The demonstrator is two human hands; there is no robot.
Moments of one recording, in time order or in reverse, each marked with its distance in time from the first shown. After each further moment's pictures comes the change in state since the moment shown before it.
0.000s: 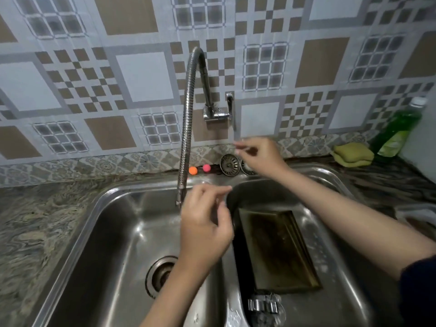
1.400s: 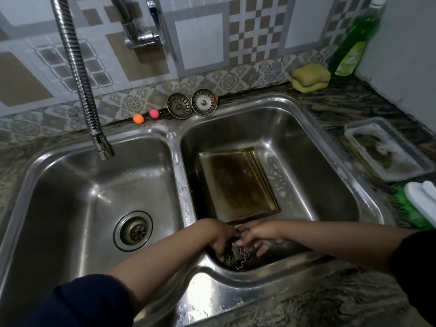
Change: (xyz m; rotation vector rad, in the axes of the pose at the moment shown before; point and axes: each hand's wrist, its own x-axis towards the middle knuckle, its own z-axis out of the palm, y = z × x) left_hand -0.125 -0.044 0.134 0.538 -2.068 0.025; right_hand -0.270 0.146 0.054 0.487 -0.959 1.152
